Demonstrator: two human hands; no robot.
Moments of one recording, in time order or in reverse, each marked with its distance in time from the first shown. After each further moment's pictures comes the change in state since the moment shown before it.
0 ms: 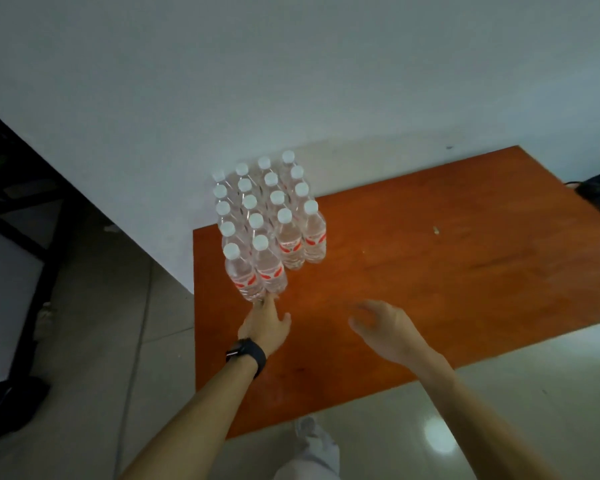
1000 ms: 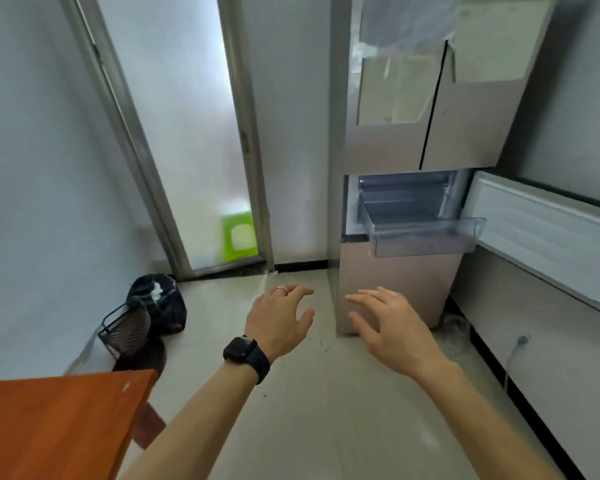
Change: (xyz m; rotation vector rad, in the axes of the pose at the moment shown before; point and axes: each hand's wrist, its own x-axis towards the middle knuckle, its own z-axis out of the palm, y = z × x) left_hand -0.426 0.769 0.321 0.226 -0.278 1.757; right_hand -0.616 0.443 -0.293 -0.087 1.222 0.850
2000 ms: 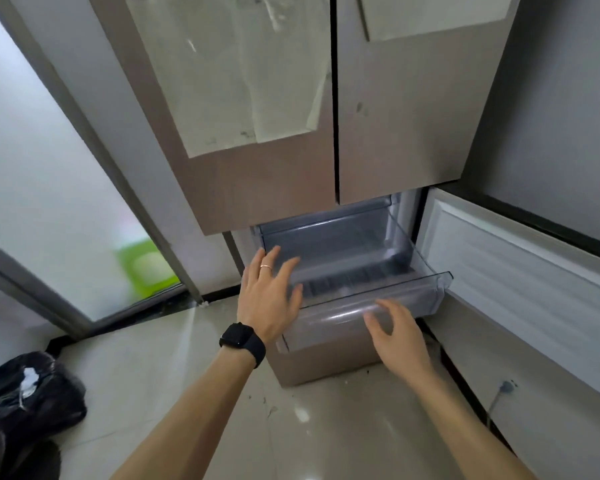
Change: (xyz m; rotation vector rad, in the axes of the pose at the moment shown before) left_hand 0.579 0.158 0.204 0.077 0.003 0.126; right_hand 0.379 0.472 -0.008 0.419 0.117 0.600
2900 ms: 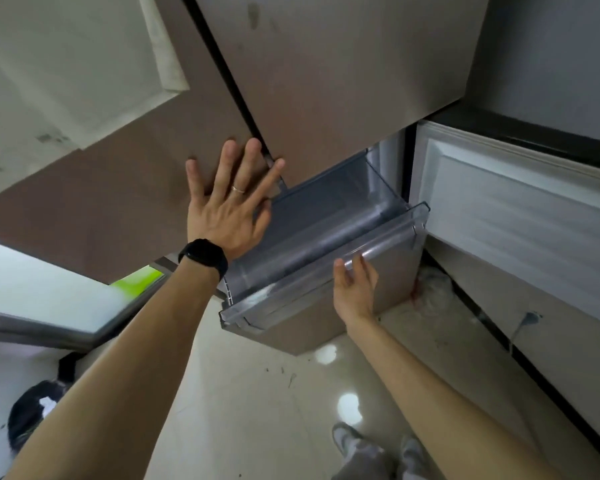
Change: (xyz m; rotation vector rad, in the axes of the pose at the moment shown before) left_hand 0.235 -0.018 0.072 0.651 0.503 0.550; right_hand 0.168 0.033 0.095 0.549 0.121 0.398
